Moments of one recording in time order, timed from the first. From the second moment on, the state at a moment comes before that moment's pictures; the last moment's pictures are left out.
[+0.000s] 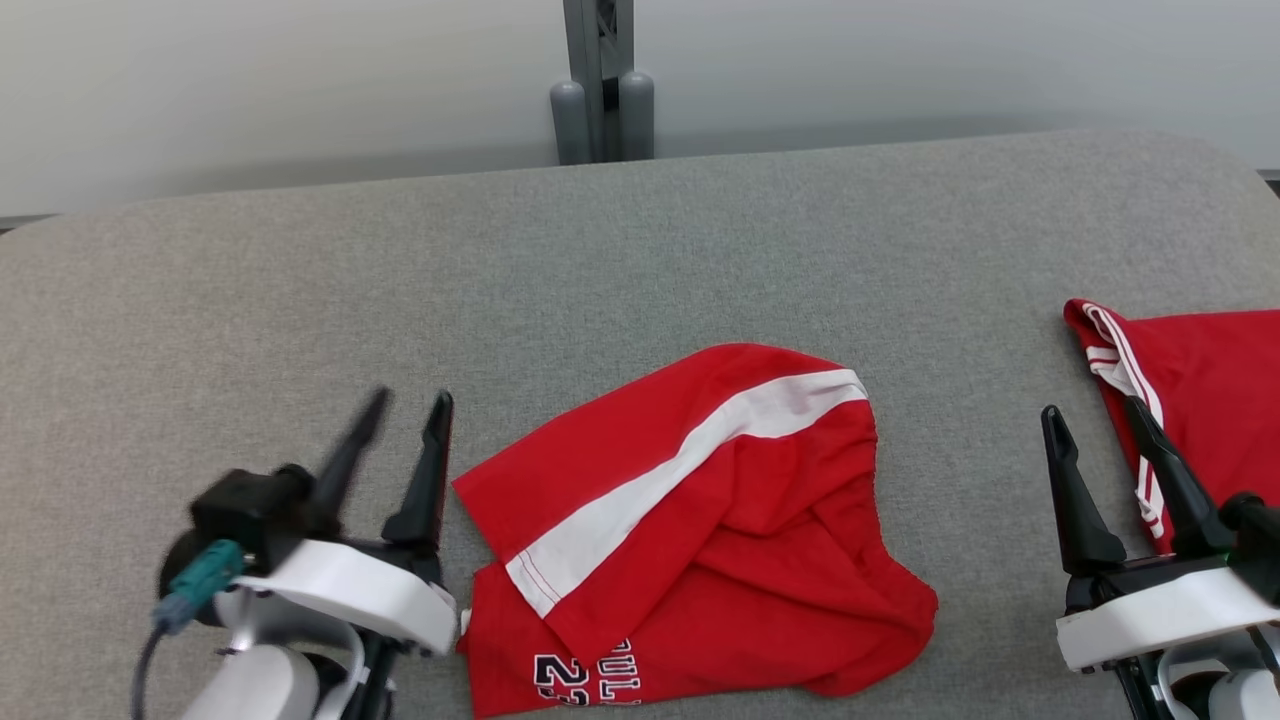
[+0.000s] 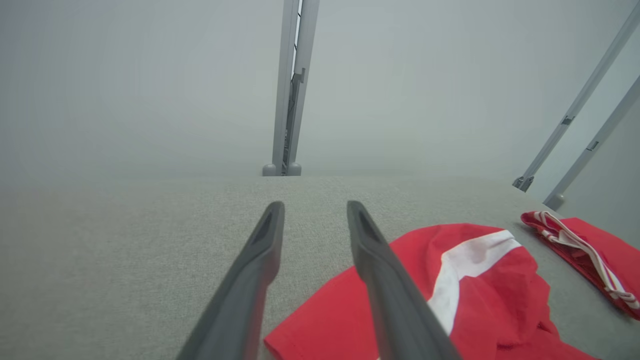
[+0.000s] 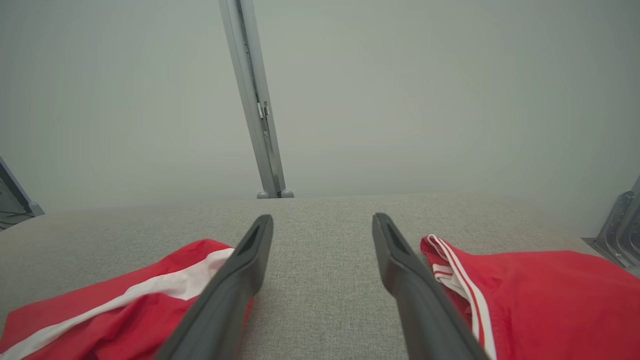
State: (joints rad) left arm -0.17 0.34 -0.46 -0.02 -0.63 0.22 -0.08; right arm -0.05 -0.13 0.00 0.02 0.26 0.13 -0.13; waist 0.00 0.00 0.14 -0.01
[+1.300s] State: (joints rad) left arm 0.01 0.46 -0.38 -0.14 -0.56 0.33 -0.17; right arm 0.07 -0.11 -0.03 -0.05 0.23 0.13 -0.05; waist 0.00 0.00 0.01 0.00
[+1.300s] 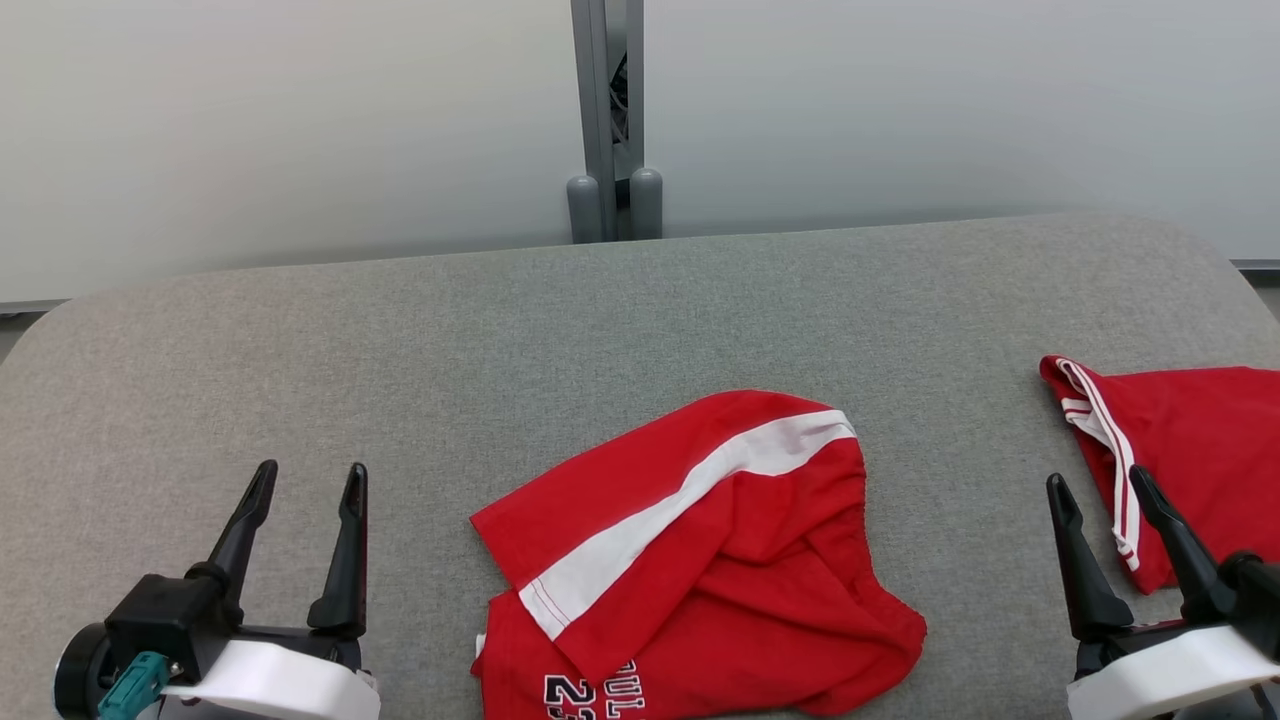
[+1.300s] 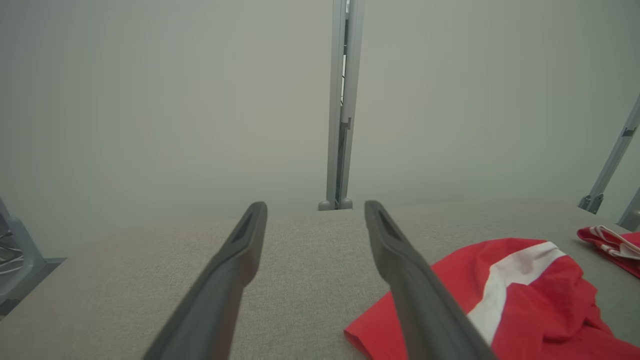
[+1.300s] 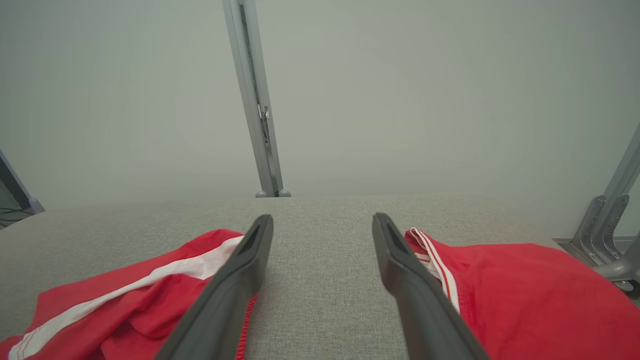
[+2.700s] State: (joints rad) left arm -0.15 0.30 -0.58 0.17 -0.76 0.13 0.08; right arm -0.04 -0.13 0.01 0.01 0.26 0.13 -0.09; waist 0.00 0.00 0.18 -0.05
